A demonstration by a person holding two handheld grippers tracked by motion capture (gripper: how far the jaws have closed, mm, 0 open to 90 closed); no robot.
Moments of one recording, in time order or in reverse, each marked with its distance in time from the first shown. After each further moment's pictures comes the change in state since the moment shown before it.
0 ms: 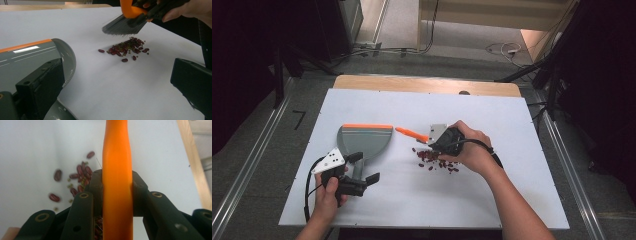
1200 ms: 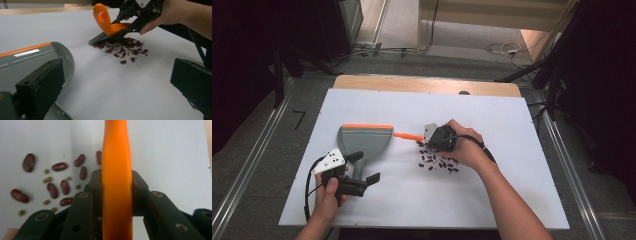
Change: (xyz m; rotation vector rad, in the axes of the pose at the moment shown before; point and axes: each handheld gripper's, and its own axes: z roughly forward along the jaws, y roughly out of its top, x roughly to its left) left arm -0.003 0.003 -0.001 -0.004 0.001 0.020; right arm -0.009 -0.008 0.050 0.077 0.029 -0.139
